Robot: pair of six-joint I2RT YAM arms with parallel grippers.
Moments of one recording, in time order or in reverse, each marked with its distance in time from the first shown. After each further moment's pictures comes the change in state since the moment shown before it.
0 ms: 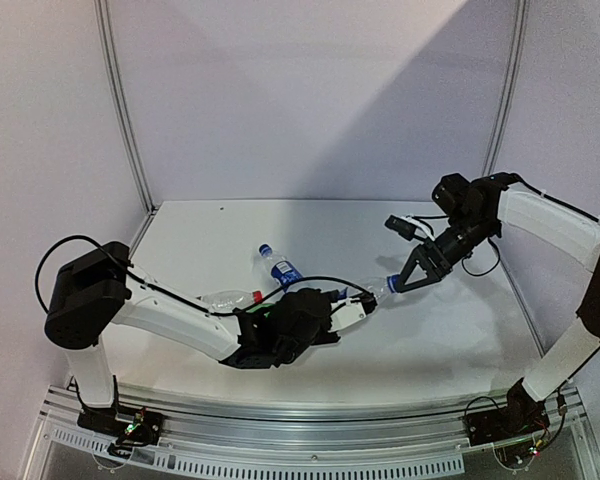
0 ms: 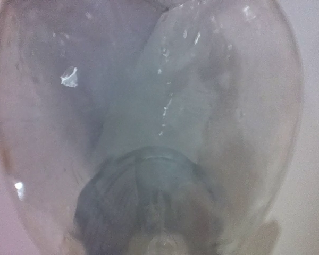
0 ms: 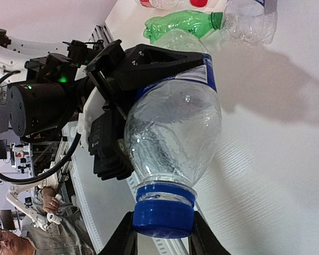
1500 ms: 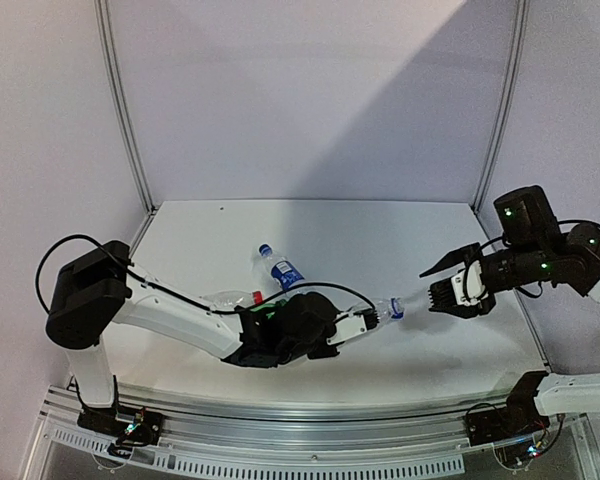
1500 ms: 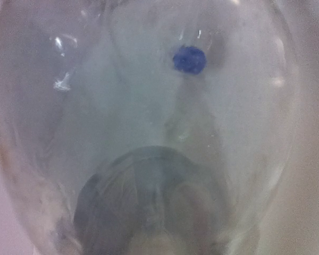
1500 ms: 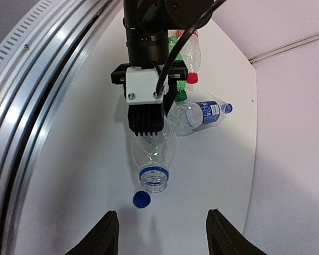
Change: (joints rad) left arm 0.003 0.006 0.026 -0.182 0.203 -0.094; right arm 0.245 -0.644 -0.313 0.322 0.524 -1.023
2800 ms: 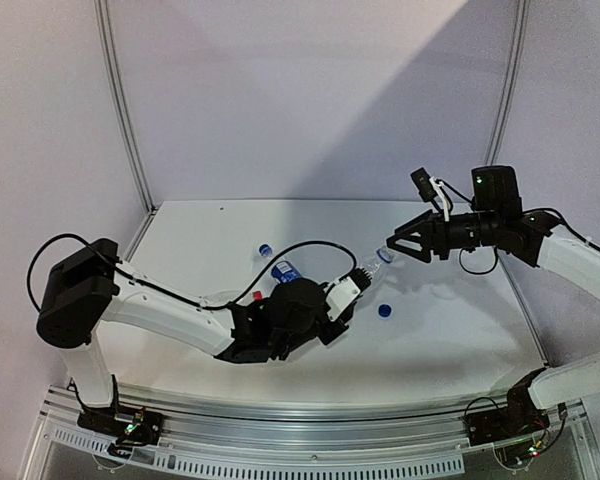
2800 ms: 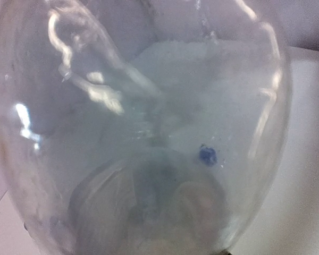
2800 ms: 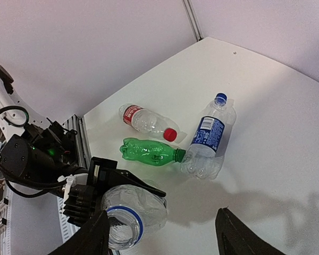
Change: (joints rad) left arm 0.016 -0.049 -0.024 0.204 -0.038 -0.307; right arm -0.239 0.291 -0.033 0.581 -0.366 1.322
